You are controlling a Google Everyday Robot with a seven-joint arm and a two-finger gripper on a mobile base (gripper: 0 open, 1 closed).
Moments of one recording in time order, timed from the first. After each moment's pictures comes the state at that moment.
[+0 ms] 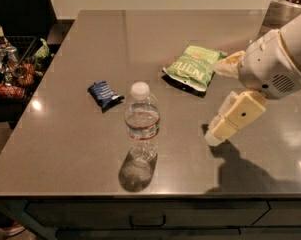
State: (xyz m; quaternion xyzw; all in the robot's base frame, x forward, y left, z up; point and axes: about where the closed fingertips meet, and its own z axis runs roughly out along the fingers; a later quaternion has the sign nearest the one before) arm 0.433 -0.133 0.948 -0.59 0.75 0.15 0.28
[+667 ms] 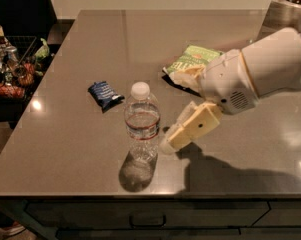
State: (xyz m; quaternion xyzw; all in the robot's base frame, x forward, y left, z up) arm 0.424 -0.051 0.941 -0.58 0.69 0.27 0.35
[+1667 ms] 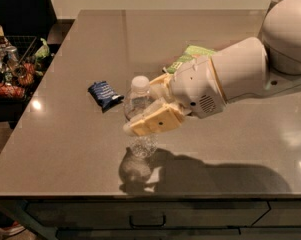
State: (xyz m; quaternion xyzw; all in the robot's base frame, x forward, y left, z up) arm 0.415 0.007 0.943 -0.58 0.65 0.33 0.36
